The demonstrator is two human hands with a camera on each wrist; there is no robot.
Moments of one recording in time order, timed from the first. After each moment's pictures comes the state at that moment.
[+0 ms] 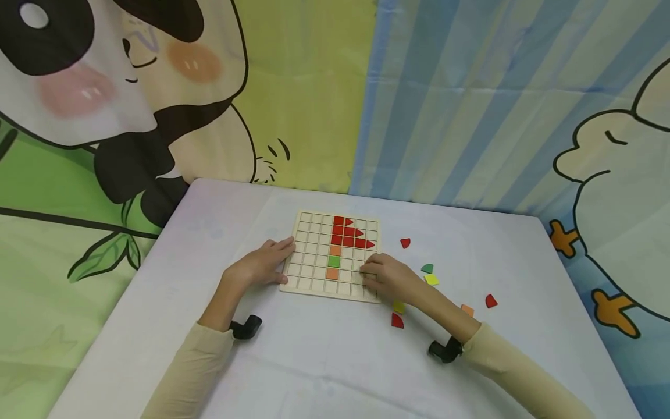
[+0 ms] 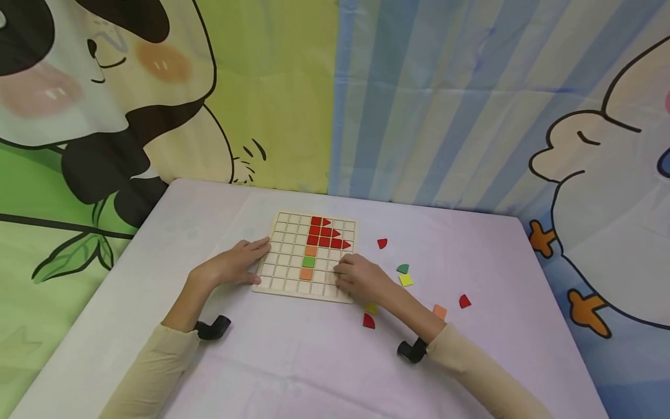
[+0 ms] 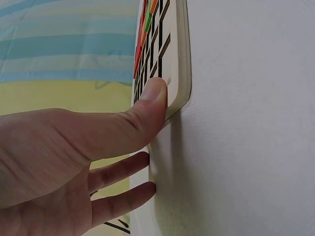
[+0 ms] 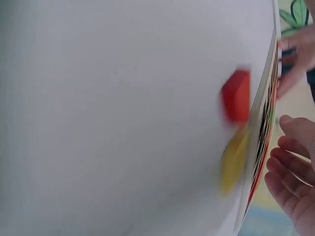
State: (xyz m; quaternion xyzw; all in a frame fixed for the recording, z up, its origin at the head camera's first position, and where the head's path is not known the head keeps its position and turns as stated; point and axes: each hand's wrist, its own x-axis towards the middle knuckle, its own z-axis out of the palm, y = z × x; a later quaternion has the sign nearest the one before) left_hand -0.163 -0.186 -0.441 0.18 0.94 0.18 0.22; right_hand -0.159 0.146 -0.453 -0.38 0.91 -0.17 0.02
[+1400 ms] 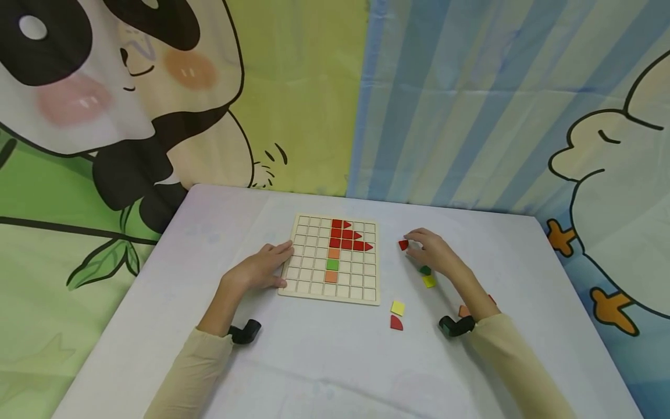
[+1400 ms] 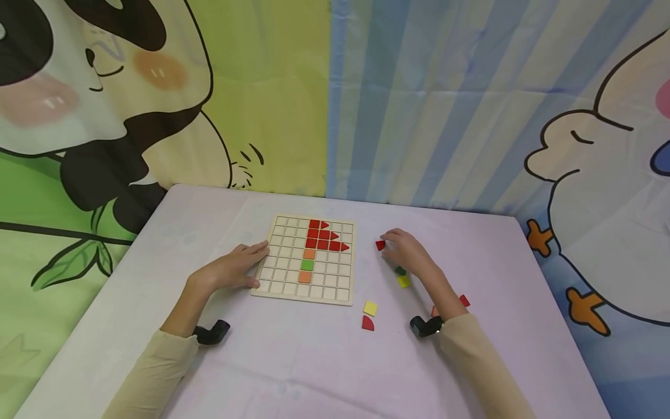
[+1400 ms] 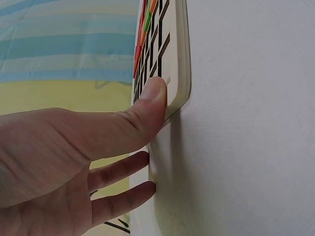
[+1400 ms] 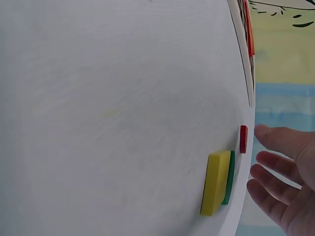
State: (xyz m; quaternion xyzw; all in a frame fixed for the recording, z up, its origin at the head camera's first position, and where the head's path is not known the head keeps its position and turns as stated) left_hand -0.162 -0.187 -0.442 0.18 0.94 0.18 0.22; right_hand -0.222 0.231 -0.449 -0.14 0.96 -0.21 0.11
